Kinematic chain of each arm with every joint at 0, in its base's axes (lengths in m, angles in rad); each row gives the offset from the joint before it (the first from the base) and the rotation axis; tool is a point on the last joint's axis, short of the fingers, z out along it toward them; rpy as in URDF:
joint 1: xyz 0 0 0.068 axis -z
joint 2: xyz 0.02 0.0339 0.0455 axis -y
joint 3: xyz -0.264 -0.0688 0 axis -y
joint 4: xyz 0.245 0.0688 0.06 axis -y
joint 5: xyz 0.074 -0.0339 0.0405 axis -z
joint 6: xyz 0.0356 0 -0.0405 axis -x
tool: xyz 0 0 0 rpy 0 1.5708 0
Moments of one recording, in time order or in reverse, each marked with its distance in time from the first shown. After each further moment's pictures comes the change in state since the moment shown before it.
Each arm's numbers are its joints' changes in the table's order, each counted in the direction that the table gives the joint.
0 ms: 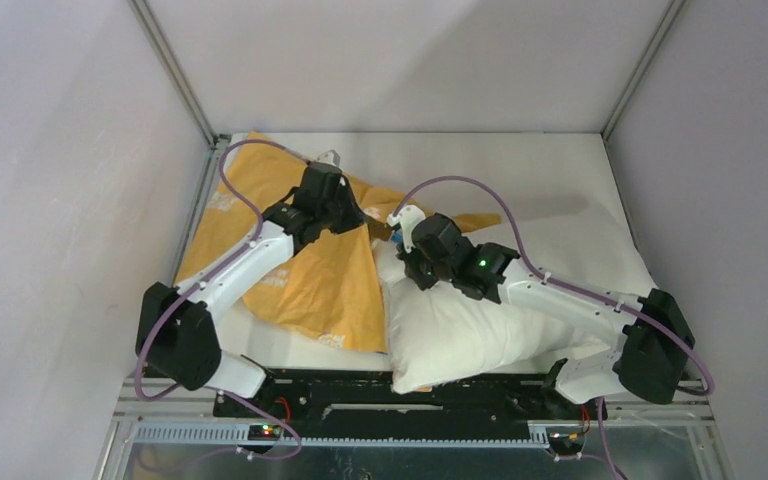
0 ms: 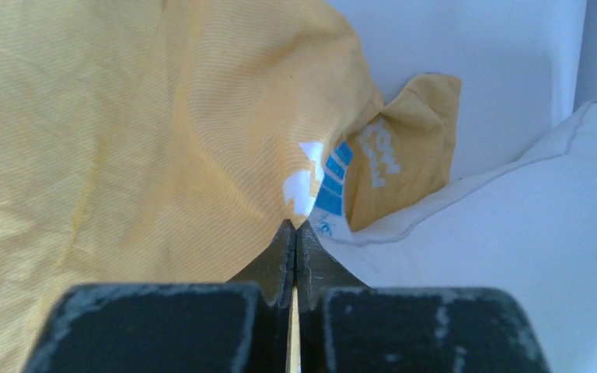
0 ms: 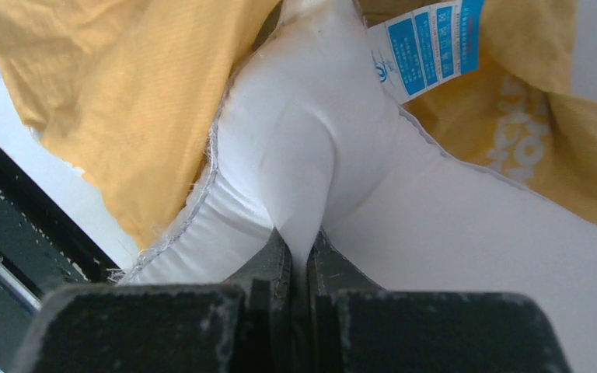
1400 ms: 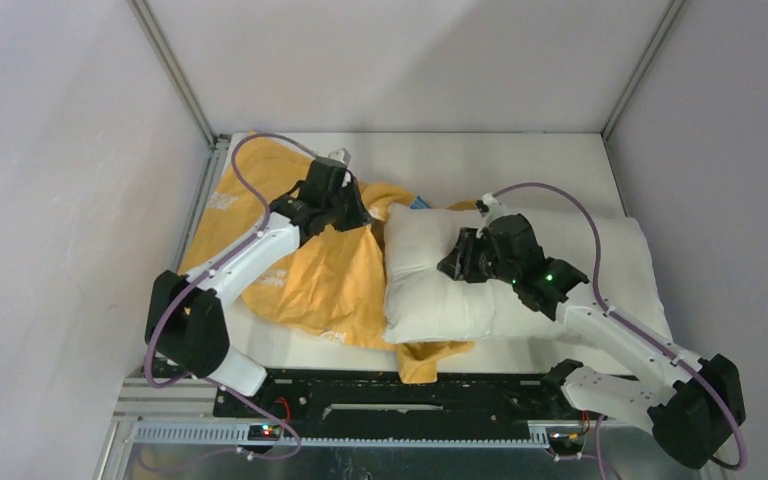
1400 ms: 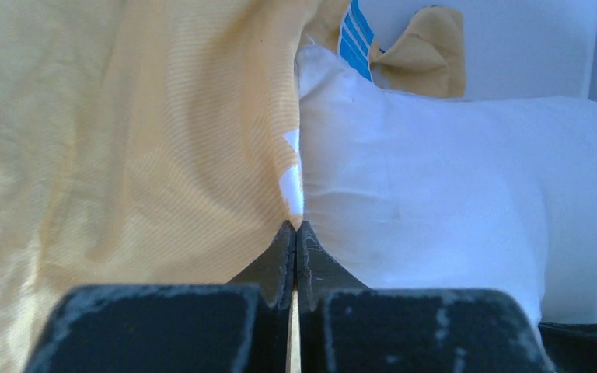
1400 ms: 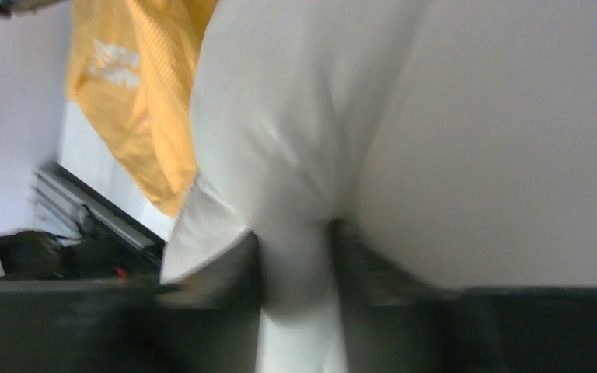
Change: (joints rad) left arm -0.007 -0.063 0.071 -0.044 0.060 -0.075; right arm 0.311 0.339 -0.327 0.127 -0.231 -0.507
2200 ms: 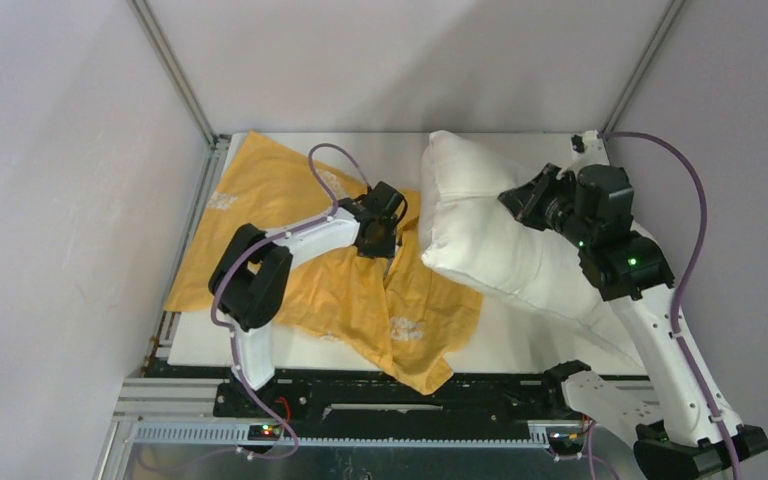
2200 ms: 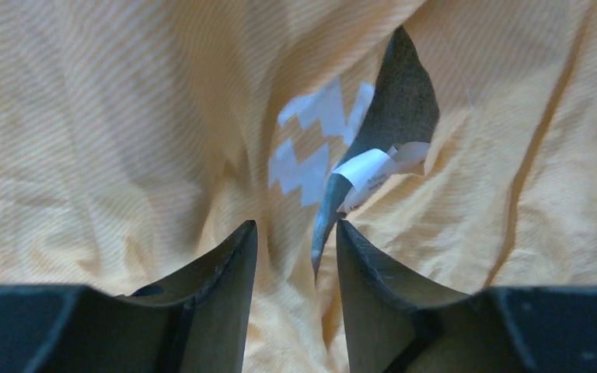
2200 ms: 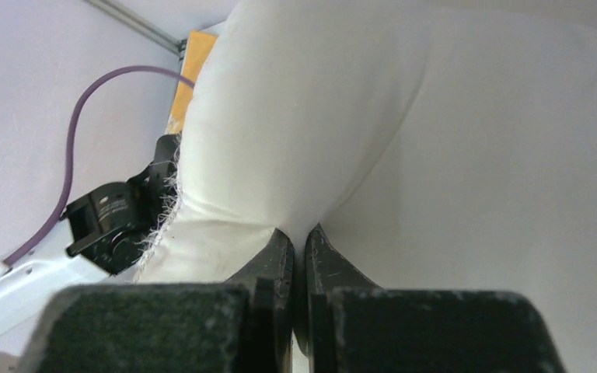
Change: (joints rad) left arm 0.175 -0.367 0.126 -0.164 -0.217 -0.117; right arm 0.314 0.092 0.485 -0.330 0.033 0.013
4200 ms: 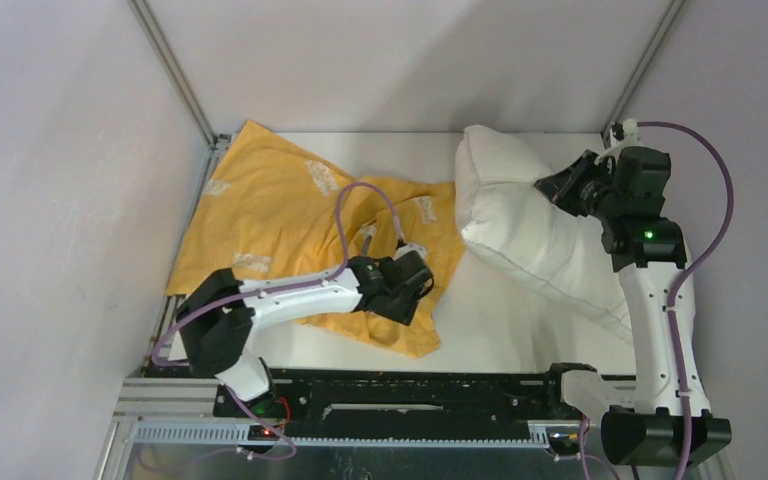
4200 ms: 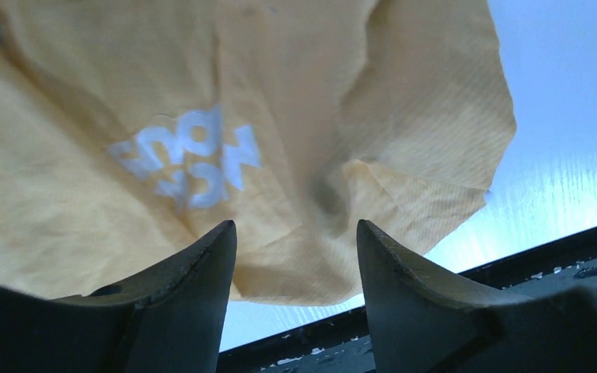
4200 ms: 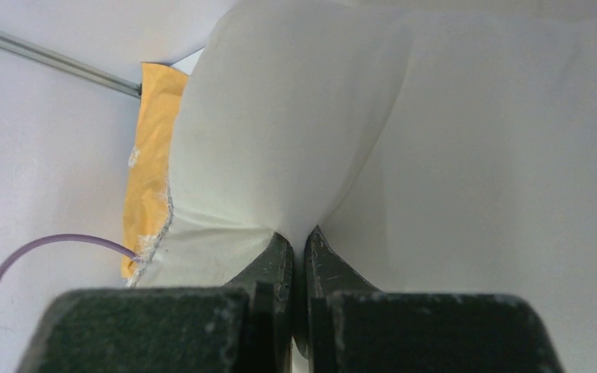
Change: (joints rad) left arm 0.390 0.307 -0.251 -0.082 -0.100 0.084; right arm 0.350 -0.101 0.034 -0.016 -0.225 0.080
